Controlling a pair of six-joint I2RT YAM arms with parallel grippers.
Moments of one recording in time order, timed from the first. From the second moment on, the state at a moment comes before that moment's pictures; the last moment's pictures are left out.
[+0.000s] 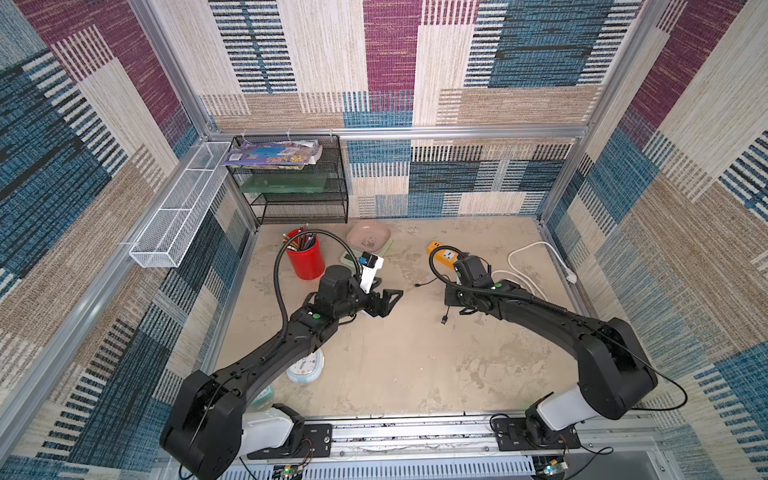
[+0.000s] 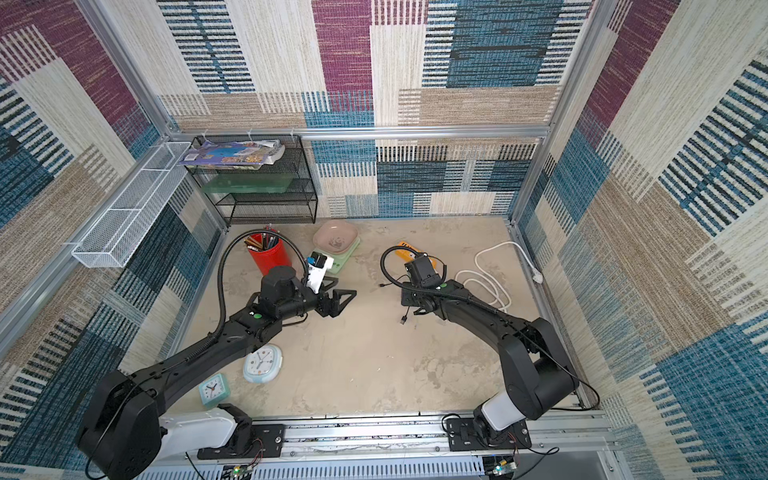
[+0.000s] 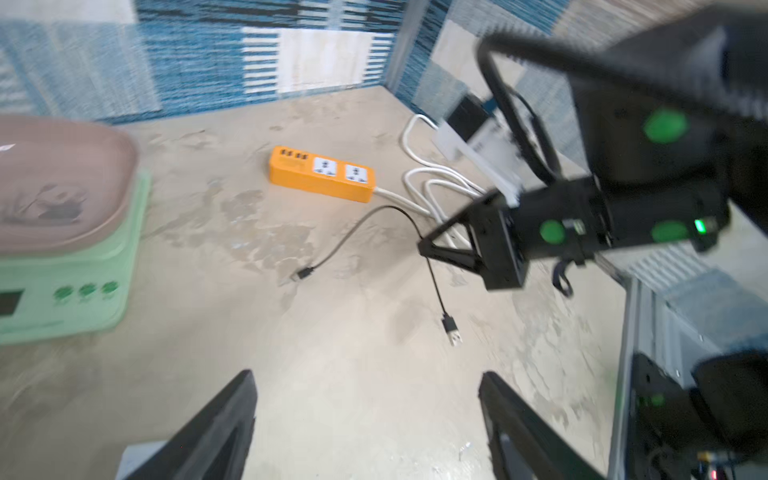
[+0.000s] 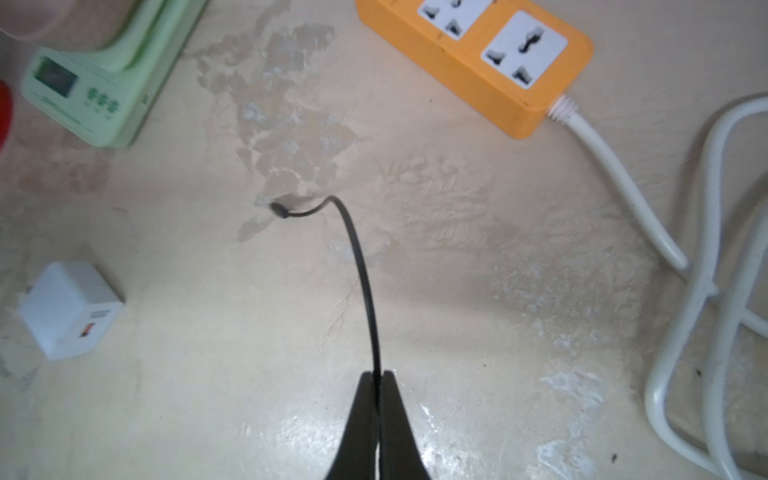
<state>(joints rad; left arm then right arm) -0.55 1.25 0.75 0.12 0.39 -0.10 0.49 1.50 1.00 -0.41 0.09 0.49</state>
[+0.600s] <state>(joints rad) -0.99 1.38 0.71 0.26 0.15 0.58 0.45 1.41 1.15 -0.65 -0.16 0.57</state>
